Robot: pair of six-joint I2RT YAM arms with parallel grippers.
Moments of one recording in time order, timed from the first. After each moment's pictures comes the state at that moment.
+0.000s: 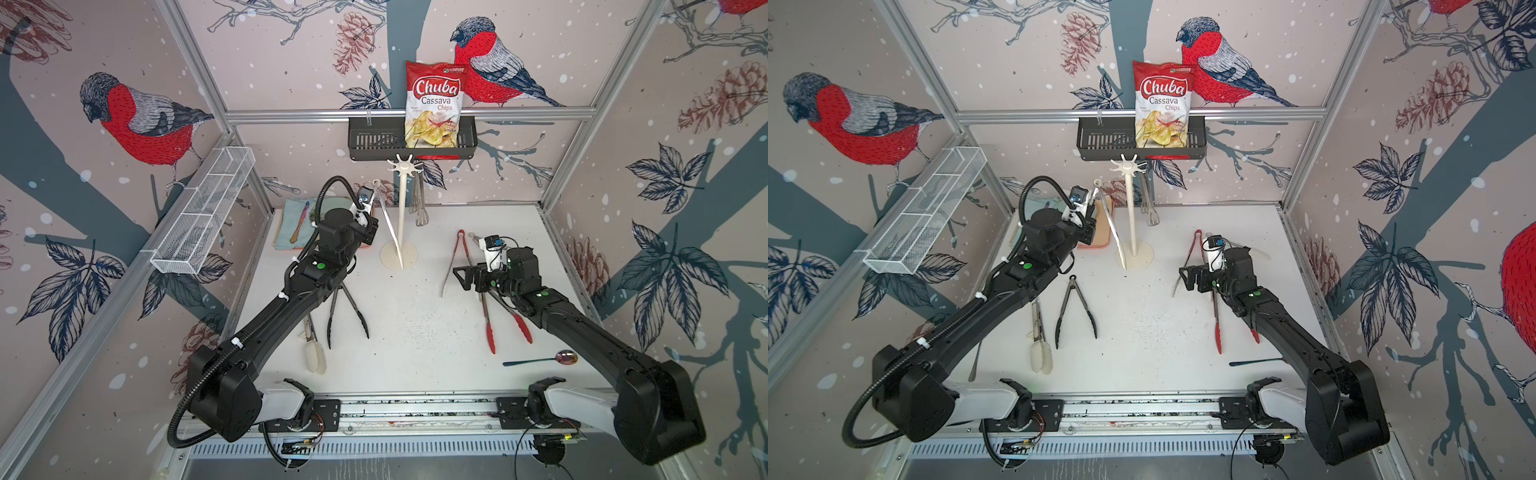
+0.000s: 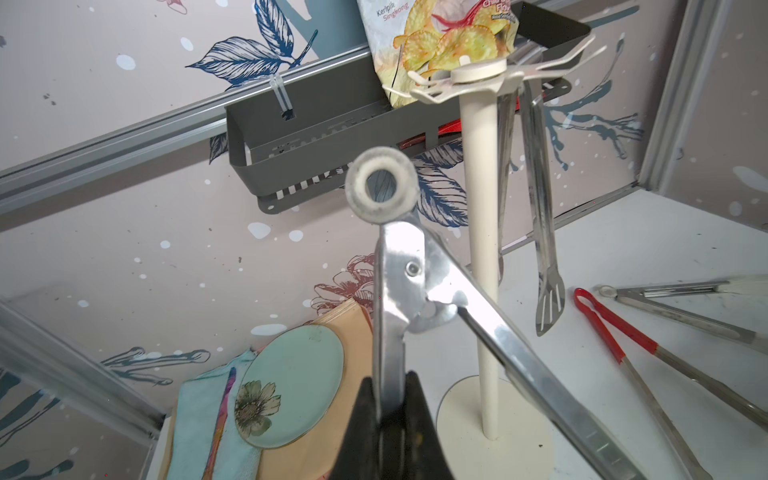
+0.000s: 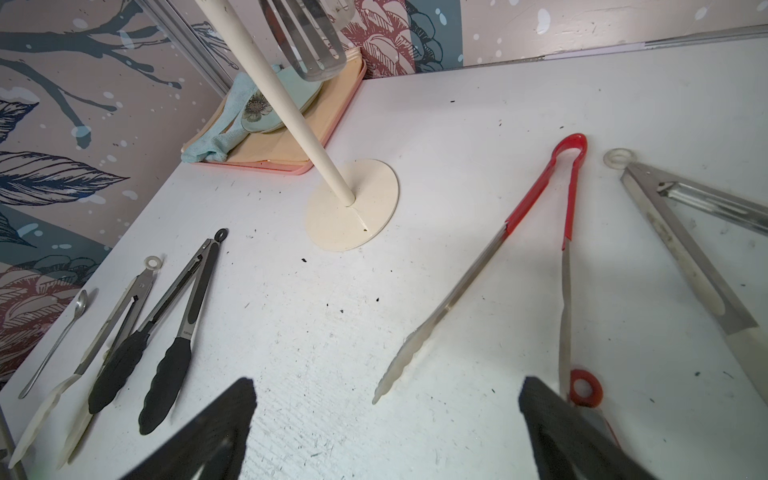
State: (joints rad) left arm -0.45 1.31 1.13 0.06 -0.10 0.23; right arm 0.34 1.19 0.69 -0.05 -0.32 0.18
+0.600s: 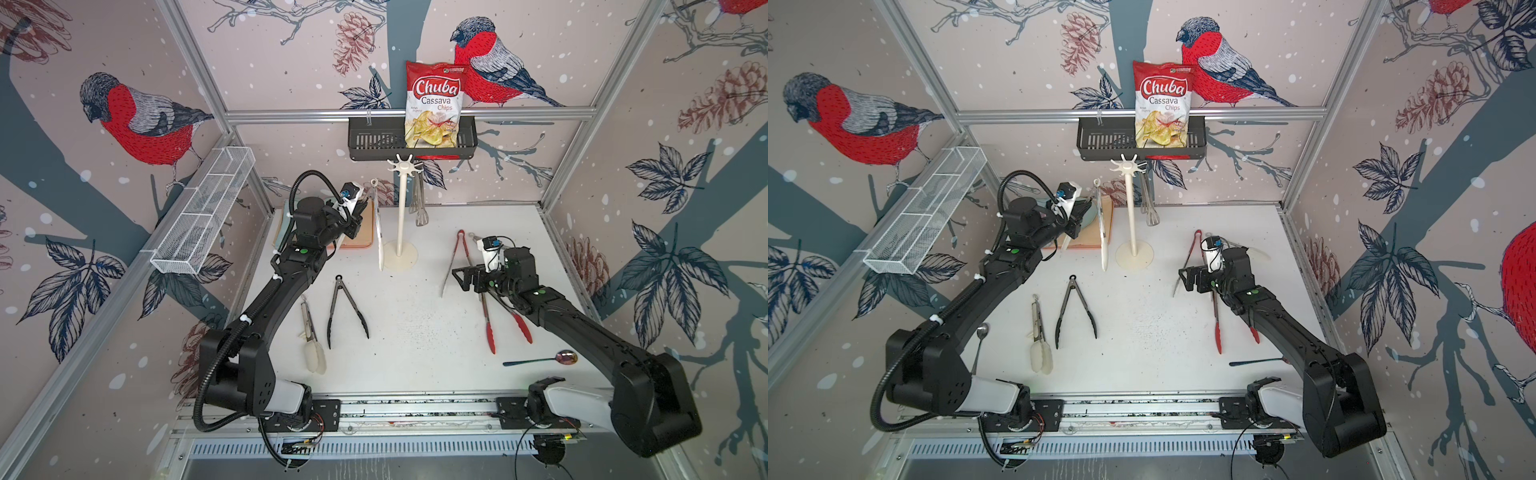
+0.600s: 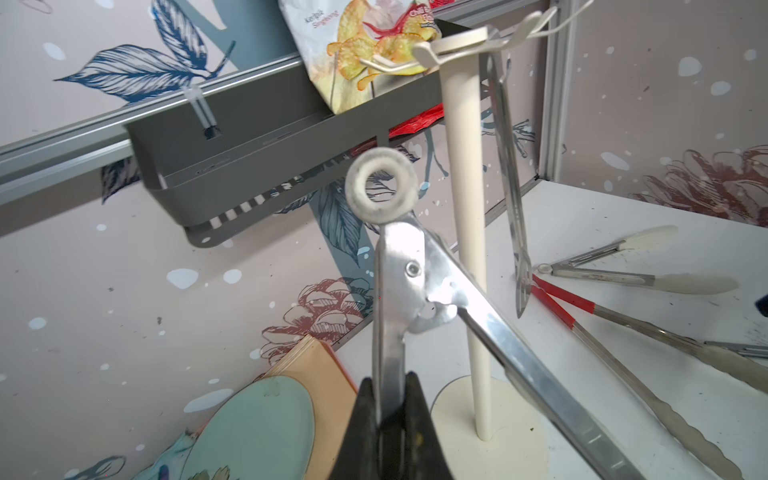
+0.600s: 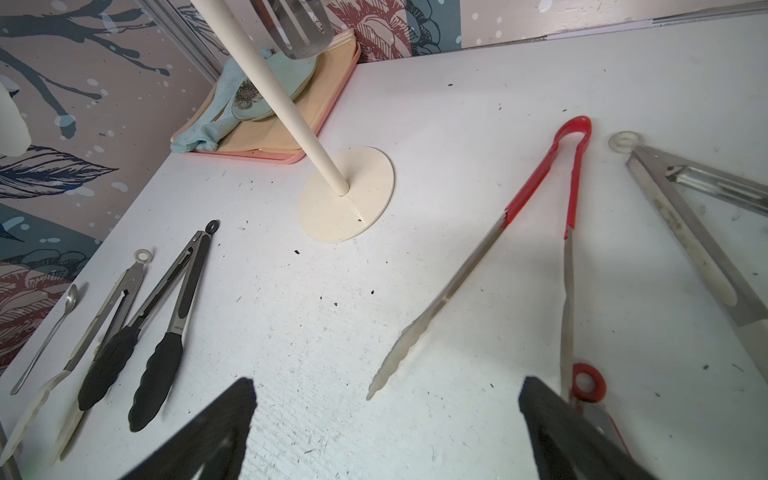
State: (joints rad) left arm -0.21 1.46 1.19 0.15 0.44 0.33; right arm 0.34 1.22 0.70 -0.05 -0.32 0.18
